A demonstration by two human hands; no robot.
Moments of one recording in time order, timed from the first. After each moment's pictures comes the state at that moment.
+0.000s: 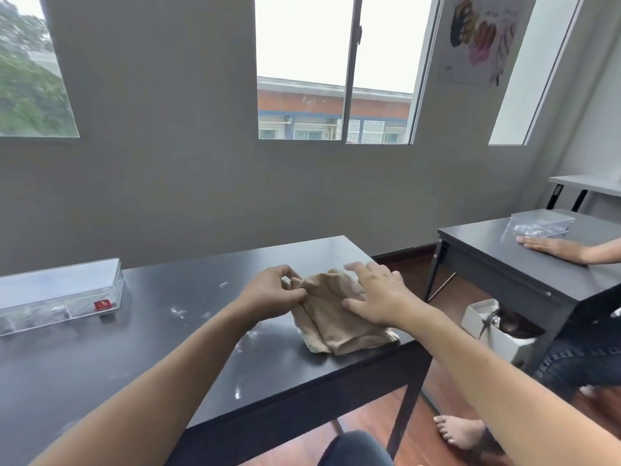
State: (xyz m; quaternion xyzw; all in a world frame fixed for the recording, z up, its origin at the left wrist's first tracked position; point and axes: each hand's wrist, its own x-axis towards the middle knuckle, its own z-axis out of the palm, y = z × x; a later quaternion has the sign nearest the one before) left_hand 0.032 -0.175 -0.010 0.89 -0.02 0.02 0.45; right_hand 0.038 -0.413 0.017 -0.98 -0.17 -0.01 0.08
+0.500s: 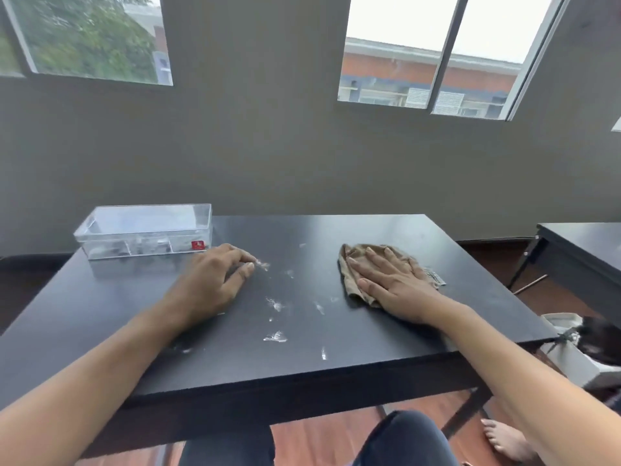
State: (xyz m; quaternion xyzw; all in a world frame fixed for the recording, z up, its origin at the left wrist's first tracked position) left_hand -0.072 0.023 -0.050 0.95 -0.01 0.20 0.24; right_hand 0.057 -0.322 -0.041 -0.95 -0.29 0.07 0.04
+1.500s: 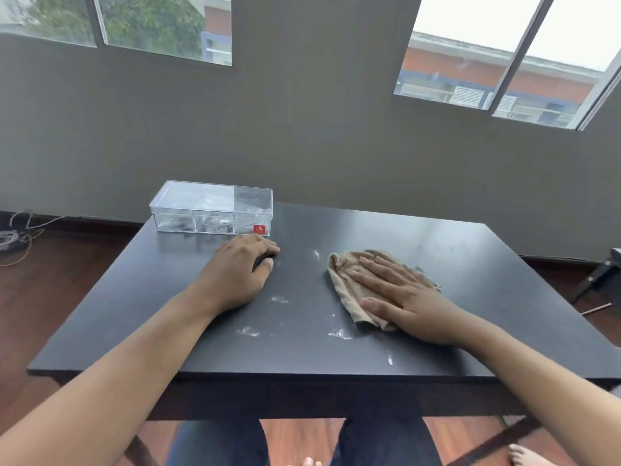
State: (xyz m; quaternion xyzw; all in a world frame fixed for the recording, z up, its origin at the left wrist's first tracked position) left_hand -0.090 0.083 -0.076 0.95 0.03 0.20 0.25; right_hand 0.025 -0.249 -0.042 -0.89 -0.45 0.06 0.06
